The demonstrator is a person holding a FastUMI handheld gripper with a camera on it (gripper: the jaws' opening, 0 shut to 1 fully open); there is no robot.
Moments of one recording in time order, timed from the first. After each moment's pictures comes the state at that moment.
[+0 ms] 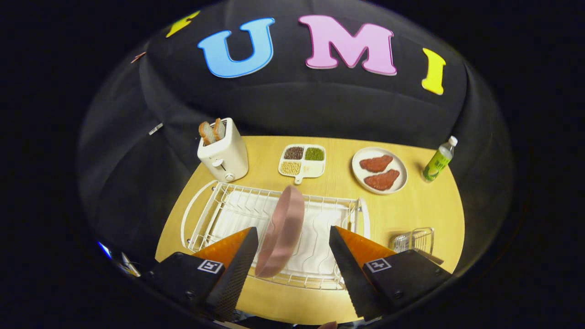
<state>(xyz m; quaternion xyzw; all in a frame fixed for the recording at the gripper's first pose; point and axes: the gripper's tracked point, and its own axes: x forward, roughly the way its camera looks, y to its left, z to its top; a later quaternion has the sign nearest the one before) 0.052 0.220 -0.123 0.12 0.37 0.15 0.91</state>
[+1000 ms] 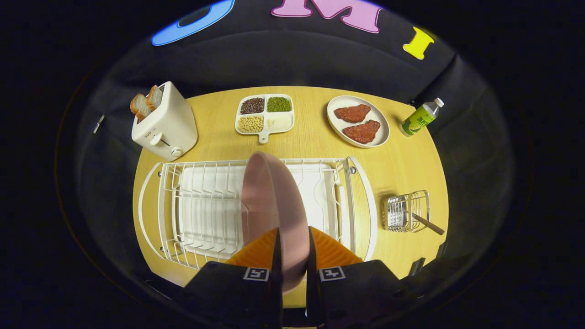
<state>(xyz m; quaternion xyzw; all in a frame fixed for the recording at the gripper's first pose) 0.067 0.224 -0.173 0.07 0.52 0.02 0.85</state>
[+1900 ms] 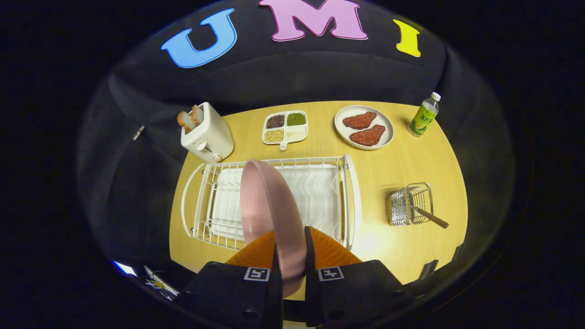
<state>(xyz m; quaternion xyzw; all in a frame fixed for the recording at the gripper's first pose) -0.010 0.191 -0.128 0.17 0.46 0.14 0.86</state>
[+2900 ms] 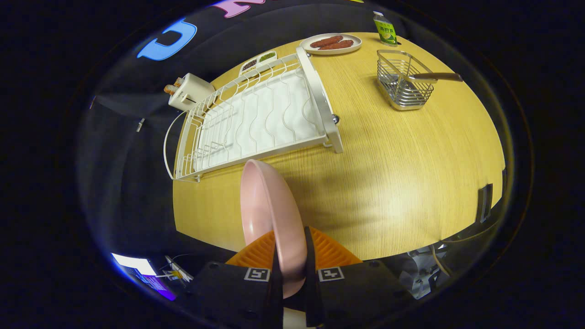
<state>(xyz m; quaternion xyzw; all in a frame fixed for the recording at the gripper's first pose) -0.169 0.189 -0.291 0.28 0.55 0.15 0.77</state>
